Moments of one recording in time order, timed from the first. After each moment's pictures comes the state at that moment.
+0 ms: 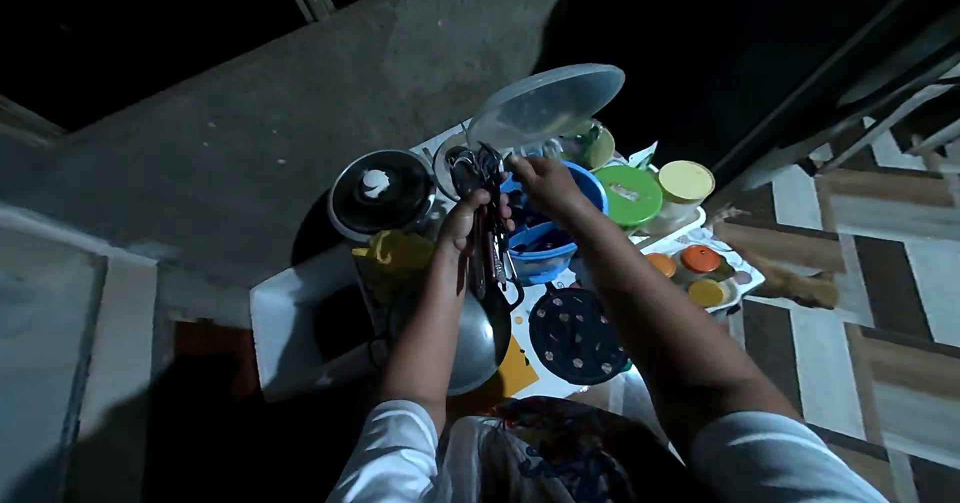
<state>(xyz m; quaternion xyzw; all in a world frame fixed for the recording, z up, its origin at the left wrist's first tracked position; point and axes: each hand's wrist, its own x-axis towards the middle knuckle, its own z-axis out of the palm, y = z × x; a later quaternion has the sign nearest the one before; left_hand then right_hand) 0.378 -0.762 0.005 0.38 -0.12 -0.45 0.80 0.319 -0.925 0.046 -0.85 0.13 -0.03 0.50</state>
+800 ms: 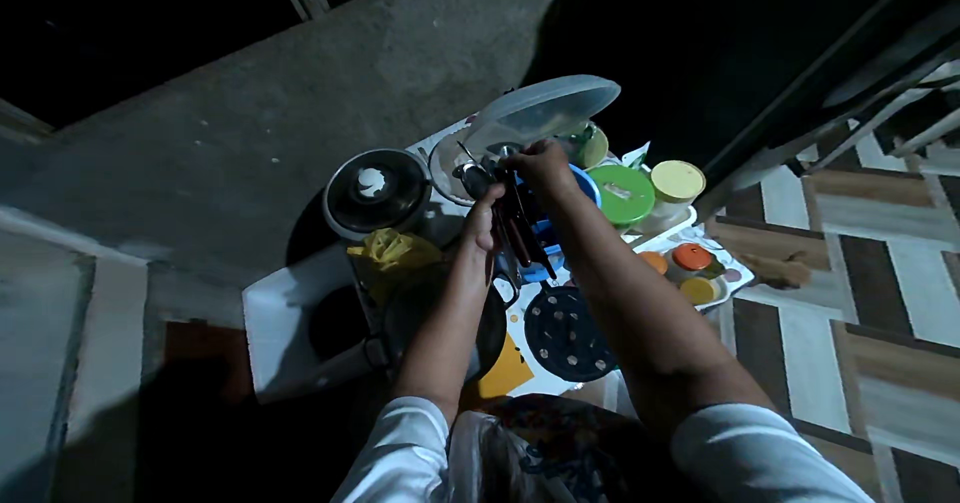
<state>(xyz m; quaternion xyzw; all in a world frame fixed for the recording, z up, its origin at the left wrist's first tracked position) 0.344 -0.803 0.013 0.45 -0.01 -0.32 0.83 0.343 -0.920 0.054 -0.74 0.30 -0.08 0.60</state>
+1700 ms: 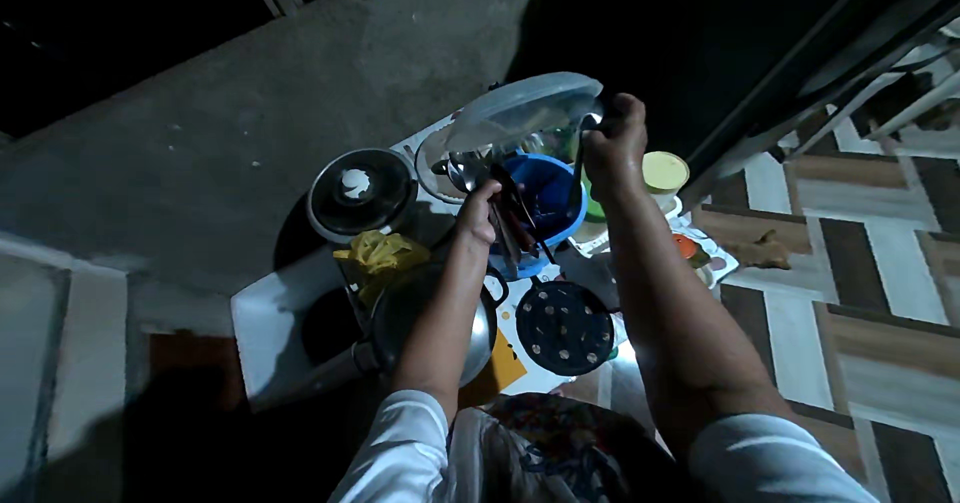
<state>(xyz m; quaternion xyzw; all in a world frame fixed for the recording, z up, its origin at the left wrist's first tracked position) 0.354 -0.826 0.000 0.51 0.05 -0.30 0.80 0.295 -0.992 0.047 -0.74 0.30 -0.27 0.53</state>
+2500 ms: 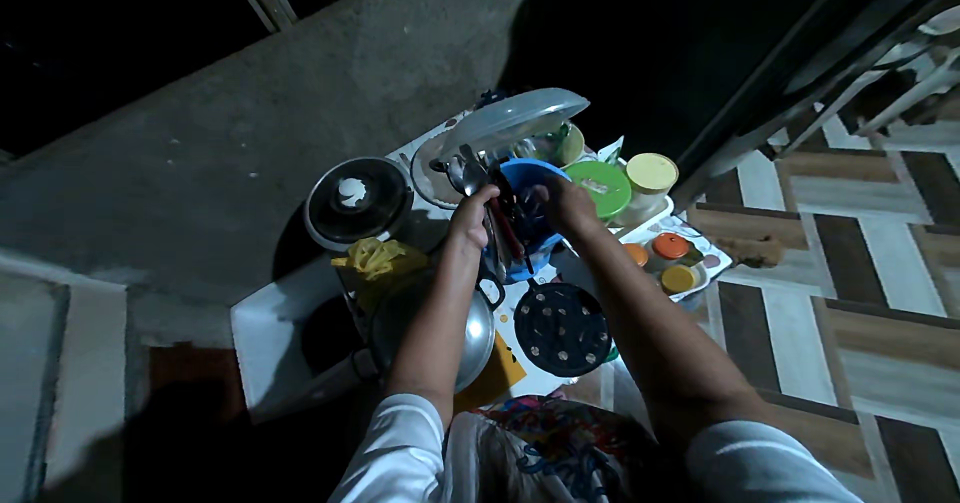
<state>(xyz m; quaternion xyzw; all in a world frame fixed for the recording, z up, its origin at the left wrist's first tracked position) 0.354 -0.825 0.011 0.58 0.06 -0.32 0.75 0.274 -0.968 0.002 -0.89 0.27 -0.02 0.38</state>
